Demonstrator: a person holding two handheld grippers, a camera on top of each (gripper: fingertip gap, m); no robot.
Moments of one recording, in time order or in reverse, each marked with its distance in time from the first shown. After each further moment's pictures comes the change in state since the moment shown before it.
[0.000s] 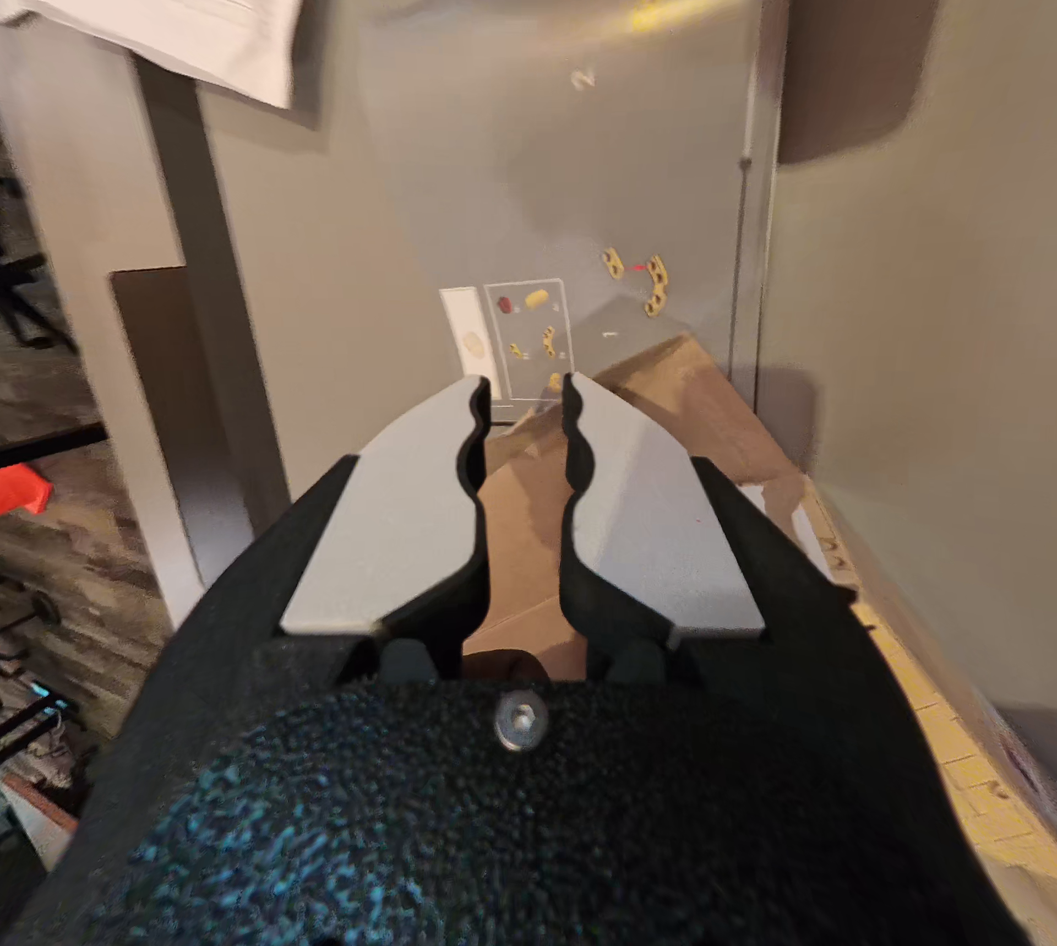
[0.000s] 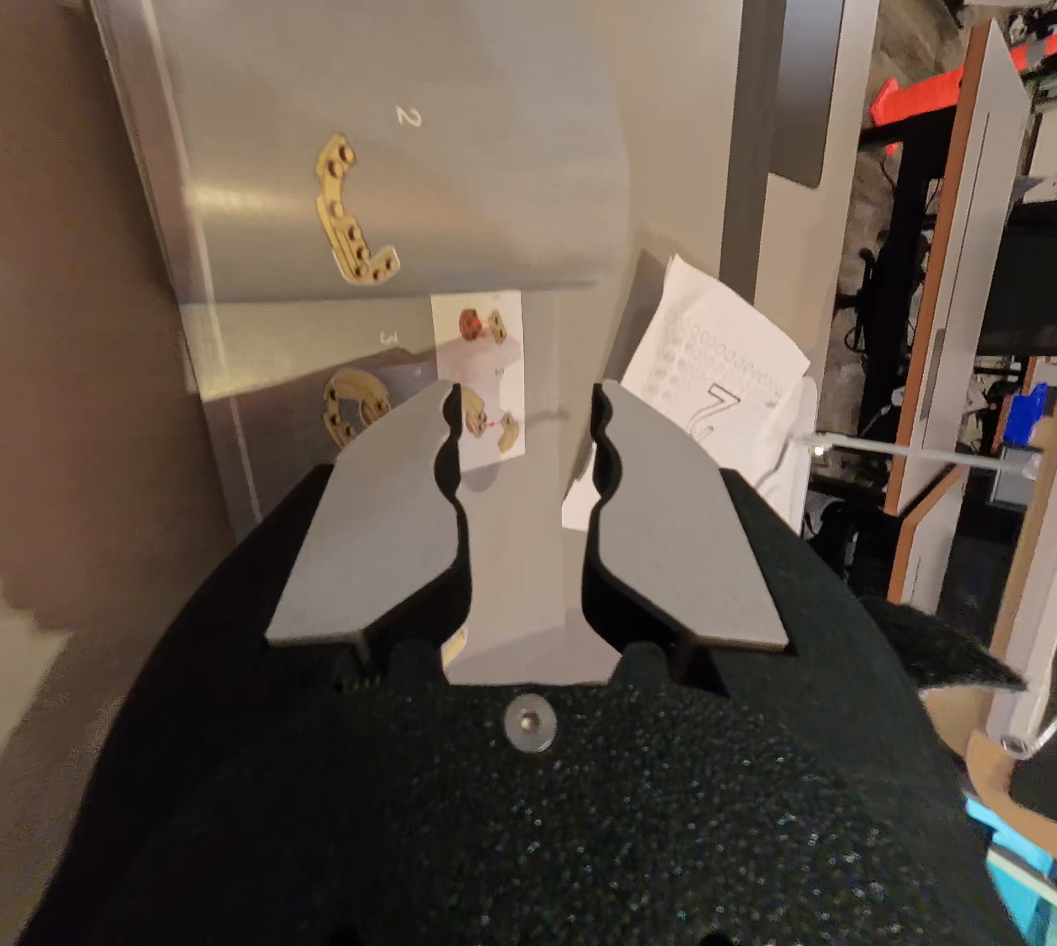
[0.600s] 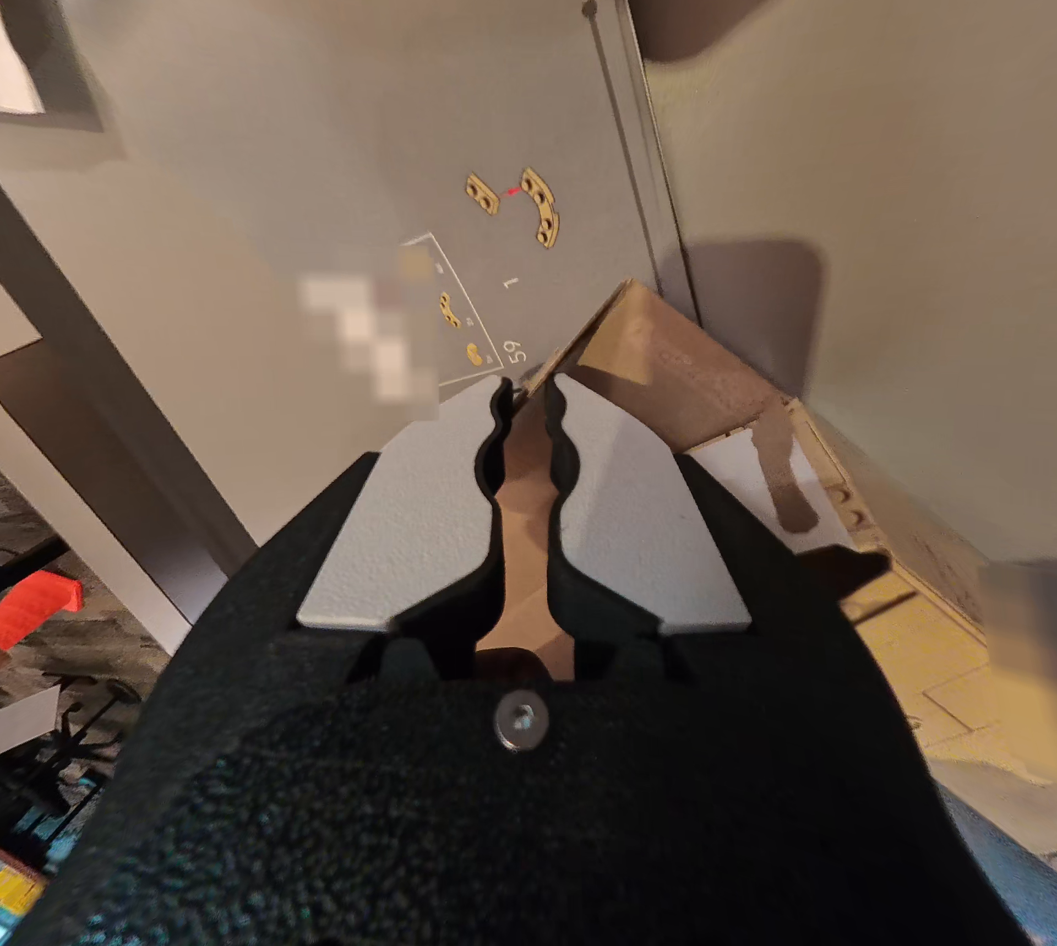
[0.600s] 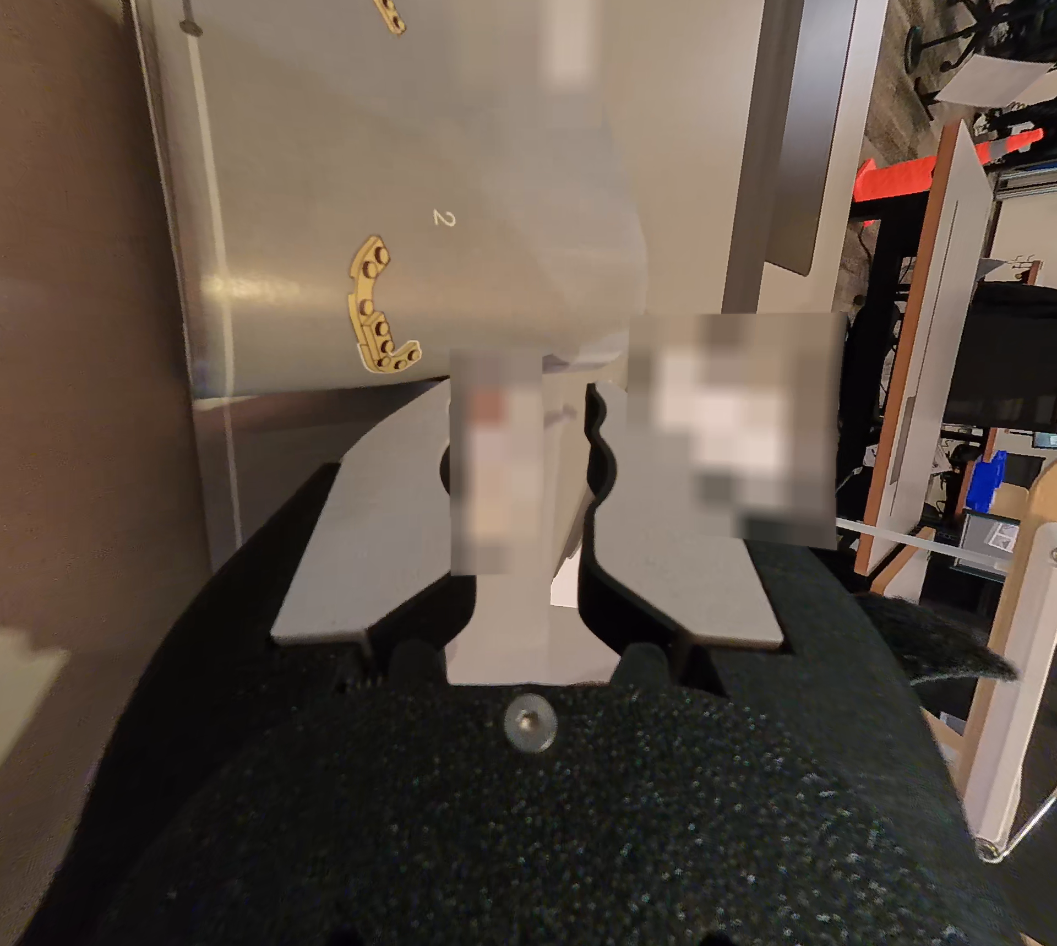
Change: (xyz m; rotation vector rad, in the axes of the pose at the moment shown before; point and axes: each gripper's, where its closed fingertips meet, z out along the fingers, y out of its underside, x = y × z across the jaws) left arm 0.030 0.028 0.014 -0.095 0.171 0.244; right arm -0.004 -0.026 0.015 0.062 -0.005 -0.084
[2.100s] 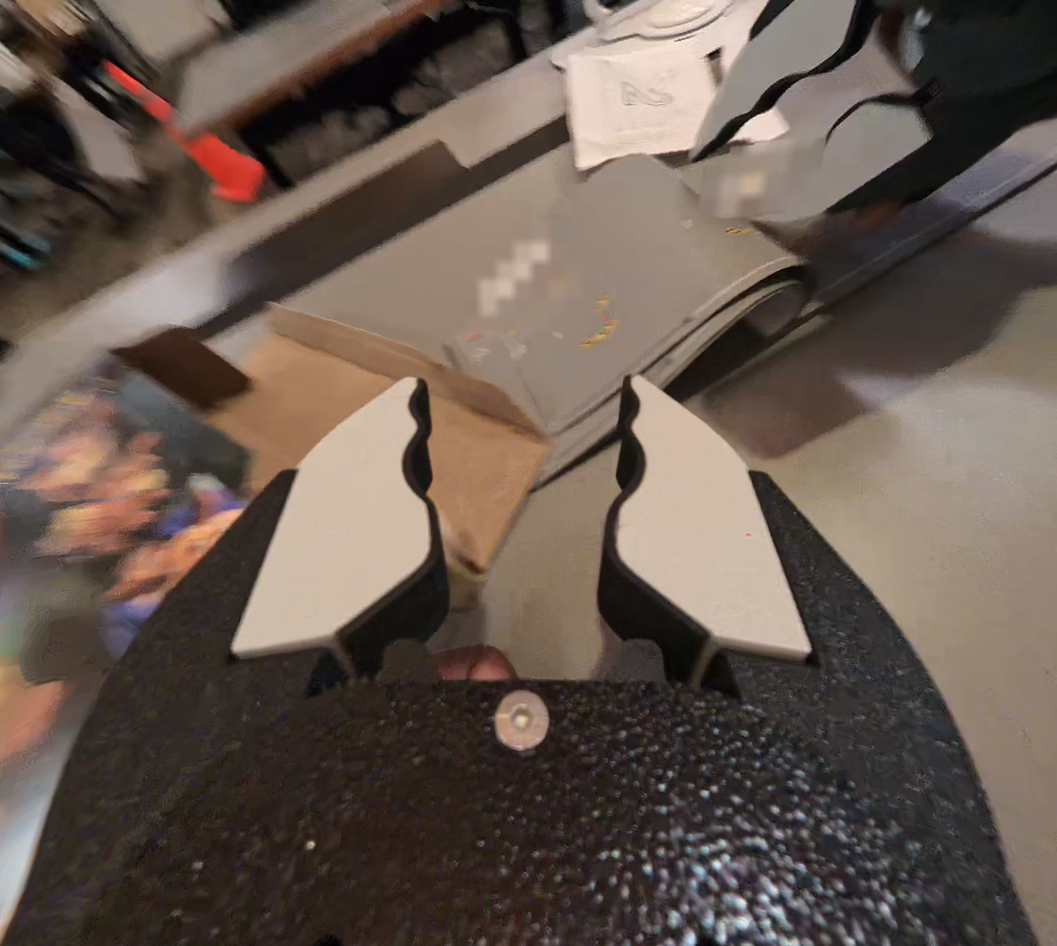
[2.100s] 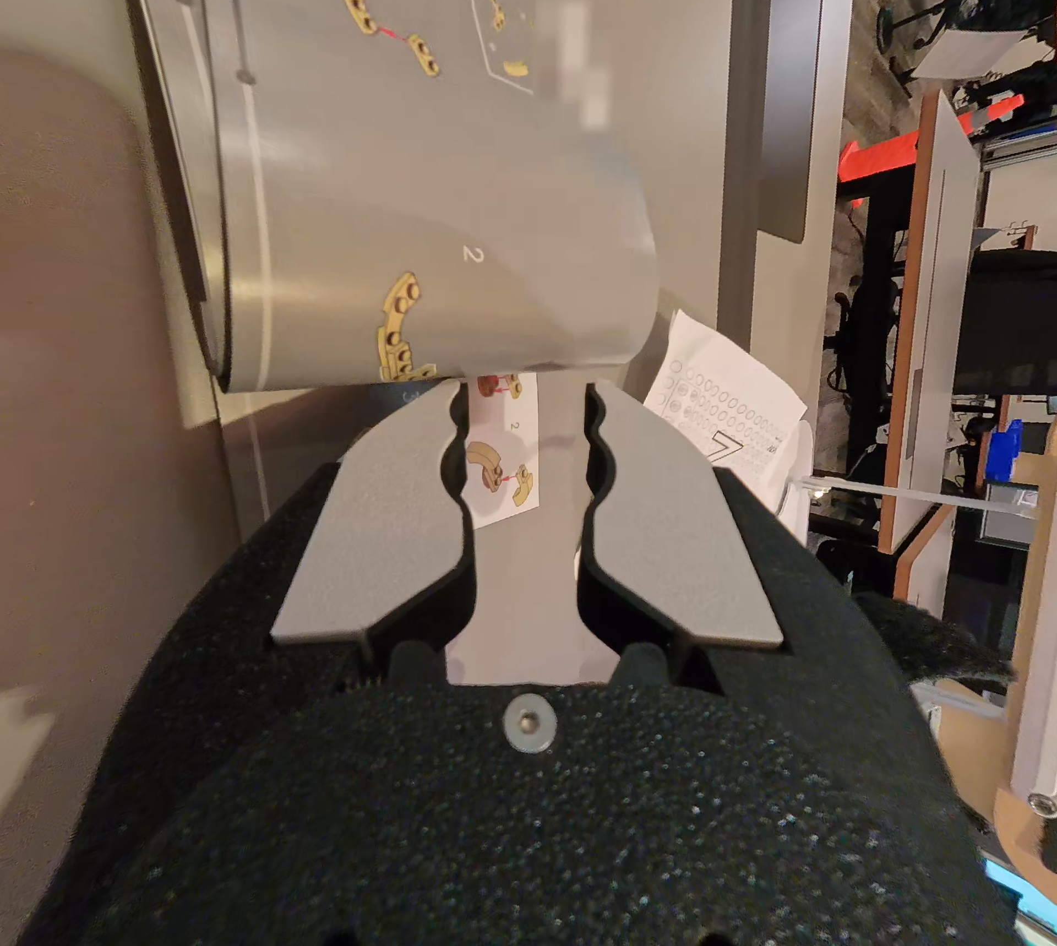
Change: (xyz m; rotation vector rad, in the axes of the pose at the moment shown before) left arm 0.032 -0.044 -0.065 0.471 -0.859 -1.139; right arm -0.004 0.010 -0.009 0.023 0.034 0.077
